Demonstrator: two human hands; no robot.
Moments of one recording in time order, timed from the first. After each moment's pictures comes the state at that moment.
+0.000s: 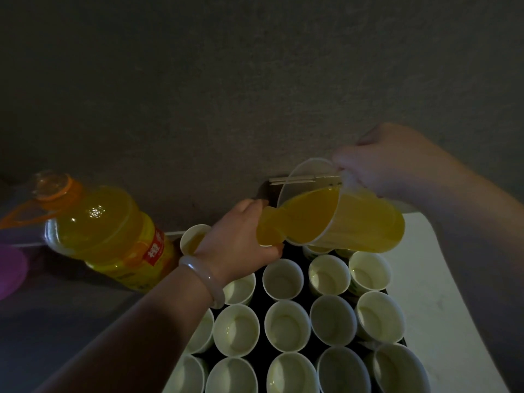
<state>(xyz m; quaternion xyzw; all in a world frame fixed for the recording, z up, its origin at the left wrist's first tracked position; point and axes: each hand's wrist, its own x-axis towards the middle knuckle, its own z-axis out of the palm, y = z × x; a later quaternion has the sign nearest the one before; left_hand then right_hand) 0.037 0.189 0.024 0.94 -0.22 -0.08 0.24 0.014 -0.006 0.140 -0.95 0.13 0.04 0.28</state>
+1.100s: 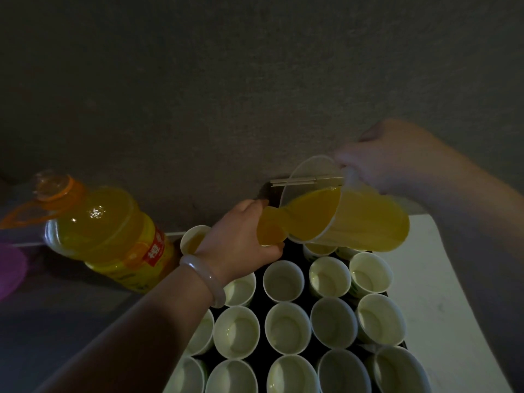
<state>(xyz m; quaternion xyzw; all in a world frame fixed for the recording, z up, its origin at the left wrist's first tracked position) 0.039 0.189 0.026 0.94 -0.22 -0.08 0.25 0.017 -0.005 0.149 -1.00 0.01 0.04 0.07</state>
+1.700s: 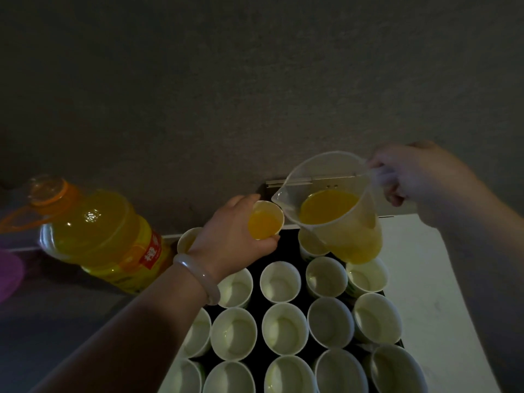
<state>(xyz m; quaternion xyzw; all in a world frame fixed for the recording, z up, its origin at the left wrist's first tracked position) 0.045 0.190 0.026 0.94 -0.19 -0.06 0.26 0.005 -0.046 0.113 -0.82 0.25 -0.03 0.52</state>
